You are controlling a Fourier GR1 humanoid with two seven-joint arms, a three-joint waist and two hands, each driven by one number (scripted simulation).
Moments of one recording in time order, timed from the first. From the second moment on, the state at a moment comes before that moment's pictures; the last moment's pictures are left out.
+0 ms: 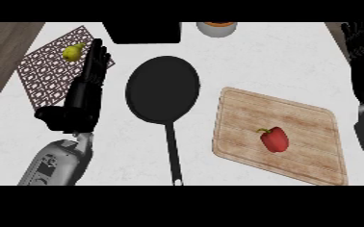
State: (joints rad) left arm -0.29 0.27 -0.26 -1.60 0.13 0.42 0.03; right arm -0.37 -0.54 0.01 -1.41 -0.22 -0.20 -0.14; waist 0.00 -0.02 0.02
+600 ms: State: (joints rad) left arm -0.02 0.46 -0.26 -1.55 0.09 0.32 0.12; right arm -0.14 -0.51 0.03 -1.51 -0.15 -0.30 -0.07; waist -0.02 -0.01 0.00
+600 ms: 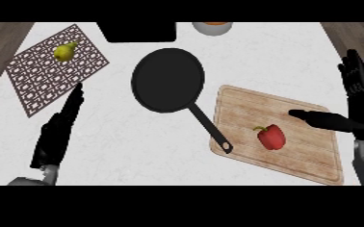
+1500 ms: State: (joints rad) left arm 0.05 0.47 -0.25 -1.58 0.07 0.26 0.11; right arm 0.03 -0.91 0.15 -1.91 0.06 0.02 0.36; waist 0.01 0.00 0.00
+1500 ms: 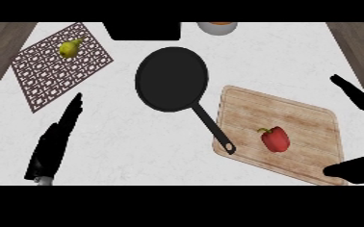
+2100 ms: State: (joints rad) left arm 0.02 0.44 -0.21 -1.56 0.05 0.21 0.12; right arm -0.26 -0.77 0.35 -1.92 0.13 0.24 0.80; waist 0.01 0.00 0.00
